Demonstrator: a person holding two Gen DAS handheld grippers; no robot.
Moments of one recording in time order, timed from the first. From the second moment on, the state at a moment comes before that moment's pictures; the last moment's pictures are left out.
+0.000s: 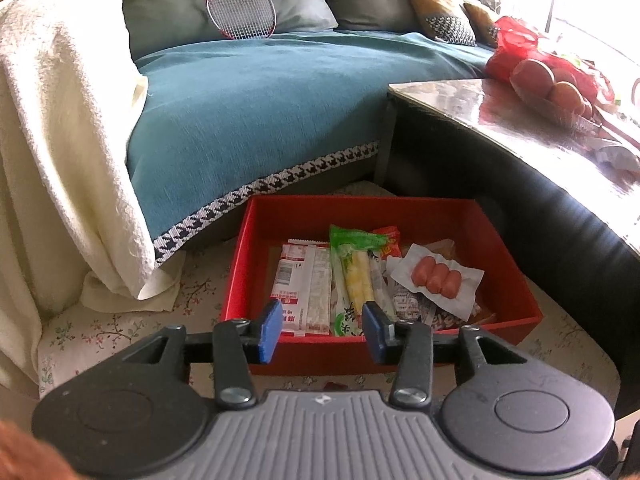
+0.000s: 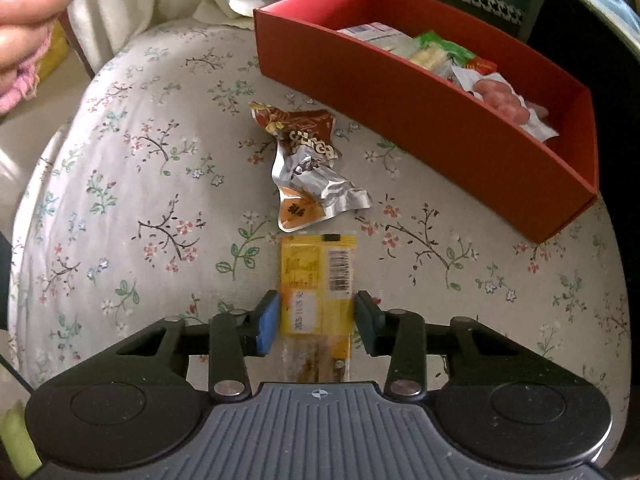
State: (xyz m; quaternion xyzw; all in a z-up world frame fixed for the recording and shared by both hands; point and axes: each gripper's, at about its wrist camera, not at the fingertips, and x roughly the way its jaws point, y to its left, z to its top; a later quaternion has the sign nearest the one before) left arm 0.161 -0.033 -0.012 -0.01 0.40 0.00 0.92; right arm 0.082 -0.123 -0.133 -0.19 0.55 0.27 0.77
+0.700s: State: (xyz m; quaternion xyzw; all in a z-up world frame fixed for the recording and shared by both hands) left arm 0.145 -0.026 -0.090 -0.18 0.54 0.03 0.82; right arm 0.111 -0.171 -0.121 -0.12 0.55 0.25 0.79
